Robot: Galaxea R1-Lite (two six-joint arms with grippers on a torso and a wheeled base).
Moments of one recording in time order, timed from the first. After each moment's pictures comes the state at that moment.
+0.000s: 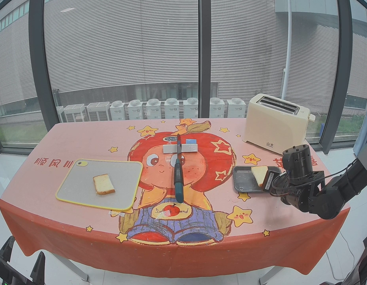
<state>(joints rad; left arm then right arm) 0.00 0.05 -0.02 0.00 -0.01 0.01 0.48 1.94 -0.69 -0.61 -0.43 0.59</state>
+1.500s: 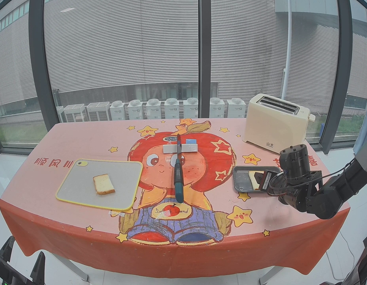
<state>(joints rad) 0.00 0.05 -0.02 0.00 -0.01 0.01 0.49 1.95 -0.71 -0.61 -0.44 0.59</state>
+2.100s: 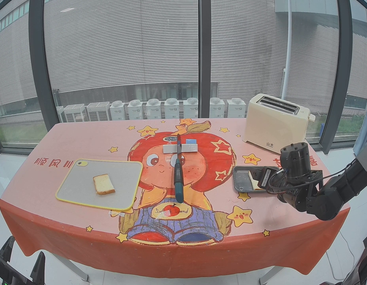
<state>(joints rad) 0.00 0.05 -0.02 0.00 -0.01 0.01 0.51 1.94 -0.70 -0.66 -0.45 0.58</state>
